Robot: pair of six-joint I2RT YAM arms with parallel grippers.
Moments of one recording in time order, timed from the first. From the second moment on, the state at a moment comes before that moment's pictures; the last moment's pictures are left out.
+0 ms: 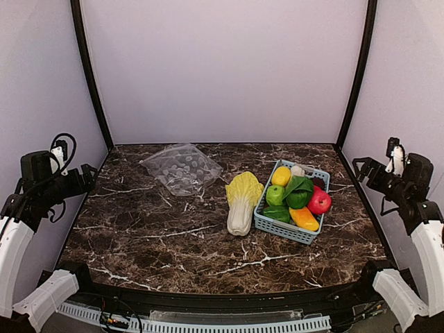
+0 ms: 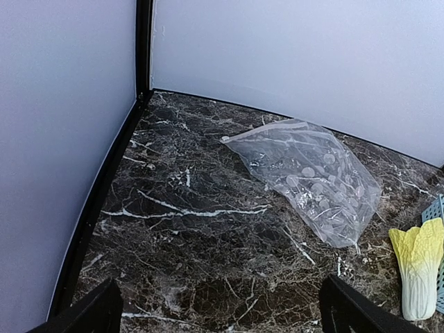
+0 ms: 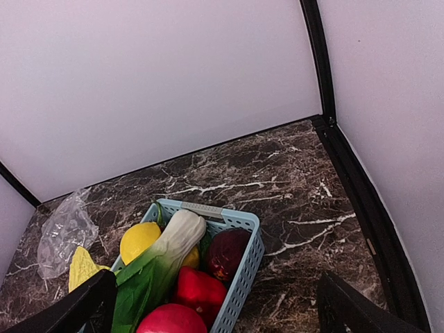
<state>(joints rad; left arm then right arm) 0.04 0.60 0.76 -0.61 0.01 -0.22 -0.16 0.58 0.63 -0.33 -0.30 0.31</state>
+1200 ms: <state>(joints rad) -0.07 1.19 0.76 -0.26 0.31 -0.58 0.00 0.82 0.75 -0.58 -0.35 0.33</state>
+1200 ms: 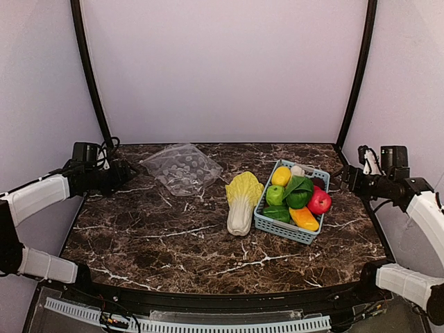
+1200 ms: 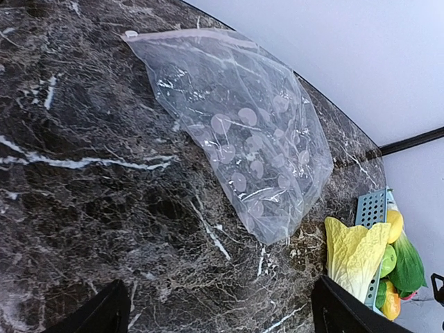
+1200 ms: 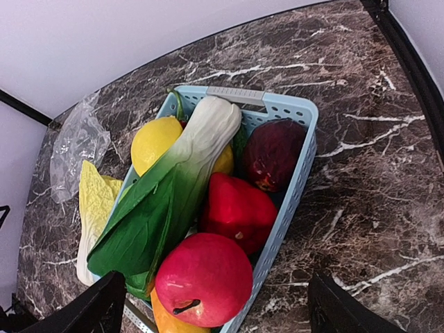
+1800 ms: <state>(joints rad) -0.26 1.56 0.75 0.07 0.33 -0.73 0.17 0.88 0.77 -0.51 -0.32 0.41</state>
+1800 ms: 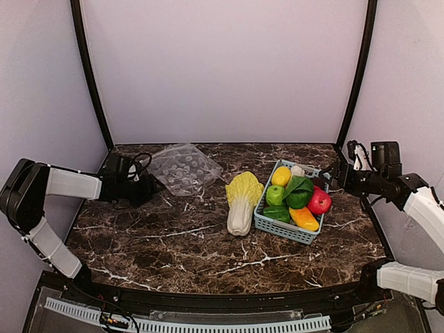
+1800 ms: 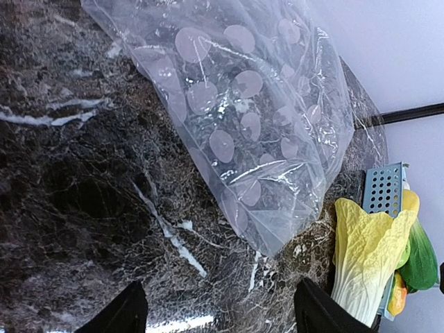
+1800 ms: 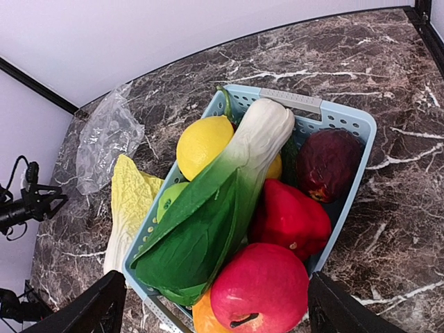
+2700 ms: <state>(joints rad) -0.35 1.81 0.89 0.19 0.35 -0.77 0.18 0.85 0.79 -0.48 -0.34 0.42</state>
